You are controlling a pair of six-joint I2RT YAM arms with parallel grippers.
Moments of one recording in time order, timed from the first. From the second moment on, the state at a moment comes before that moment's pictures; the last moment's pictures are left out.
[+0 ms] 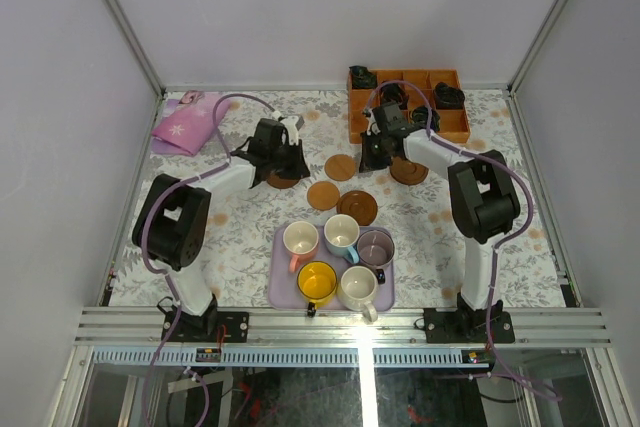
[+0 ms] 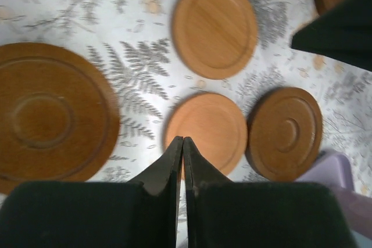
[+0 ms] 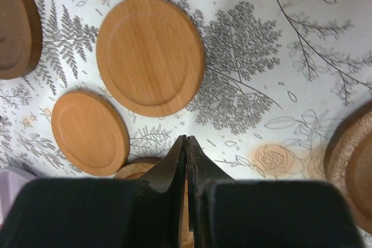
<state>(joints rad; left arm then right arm) -0.35 1.78 1.09 -0.07 0.31 -0.31 0.40 2.01 1.43 -0.42 -0.22 0.29</state>
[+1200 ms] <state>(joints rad) -0.43 1.94 1.13 -0.08 0.47 -0.29 0.46 2.22 1.69 -0.42 -0.34 0.26</state>
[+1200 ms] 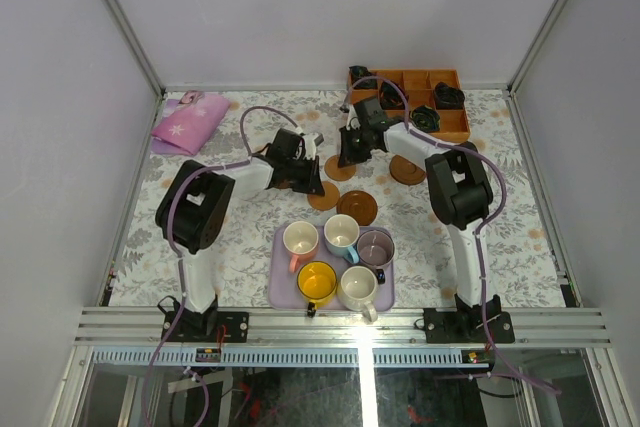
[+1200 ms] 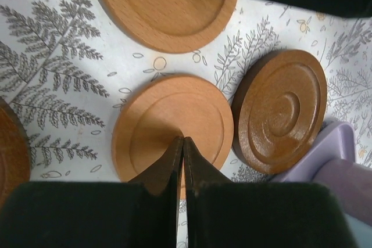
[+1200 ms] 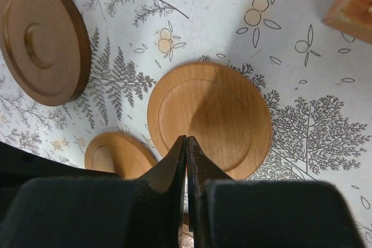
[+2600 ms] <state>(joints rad) -0.27 2.08 1.32 -0.03 0.29 -0.42 0.46 2.19 1.58 -0.37 -0.35 0.26</state>
